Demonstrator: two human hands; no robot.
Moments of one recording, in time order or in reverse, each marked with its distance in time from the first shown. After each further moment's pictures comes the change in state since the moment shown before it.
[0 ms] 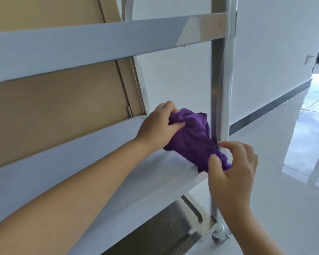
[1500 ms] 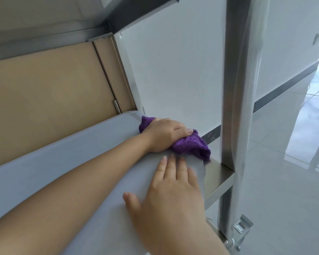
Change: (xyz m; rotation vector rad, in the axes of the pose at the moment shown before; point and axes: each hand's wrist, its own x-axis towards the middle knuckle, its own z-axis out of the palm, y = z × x) left_hand 0.064 -0.088 0.069 0.162 -0.499 0.138; right_hand -0.018 -0.043 0.066 -0.685 -0.961 -0.083
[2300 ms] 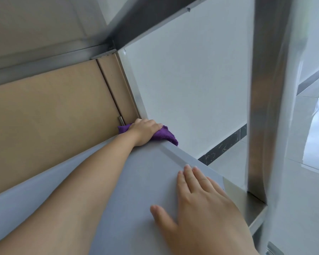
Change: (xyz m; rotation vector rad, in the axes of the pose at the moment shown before) left_hand 0.036 -0.113 -0.042 0.409 -0.108 -0.392; right_hand 0.031 0.022 0.014 0.127 0.160 0.030
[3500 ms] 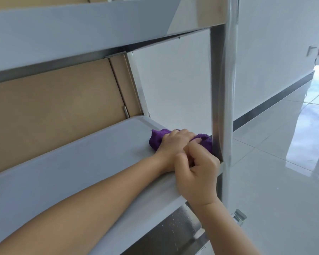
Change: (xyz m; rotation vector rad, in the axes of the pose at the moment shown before) left_hand -0.144 0.152 -0.006 -0.432 0.146 0.175; right_hand -0.019 0.012 -0.019 0.767 0.787 -0.312
